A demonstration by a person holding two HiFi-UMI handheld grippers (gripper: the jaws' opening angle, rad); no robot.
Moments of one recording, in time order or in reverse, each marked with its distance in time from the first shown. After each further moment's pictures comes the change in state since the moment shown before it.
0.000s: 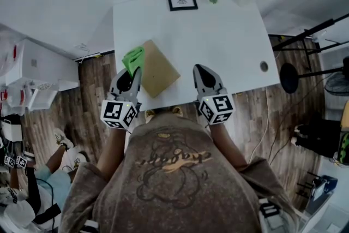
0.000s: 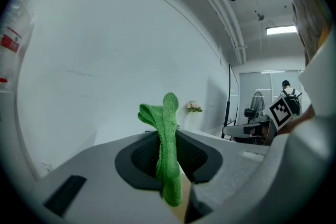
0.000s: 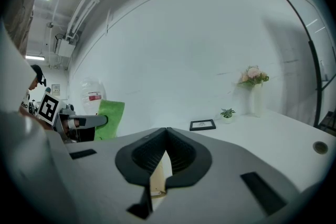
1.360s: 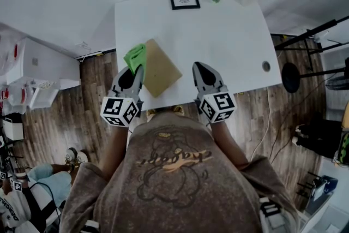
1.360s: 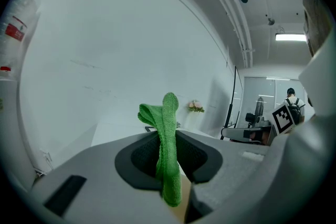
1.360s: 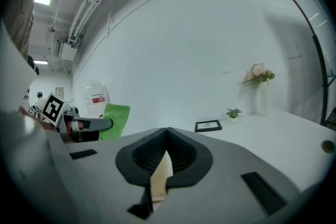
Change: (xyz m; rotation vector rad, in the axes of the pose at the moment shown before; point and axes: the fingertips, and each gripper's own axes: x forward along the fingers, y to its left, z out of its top) left arm 0.007 0.004 -0.004 -0.086 0.039 0.010; right arm 0.011 0.008 0.005 0.013 -0.005 0.046
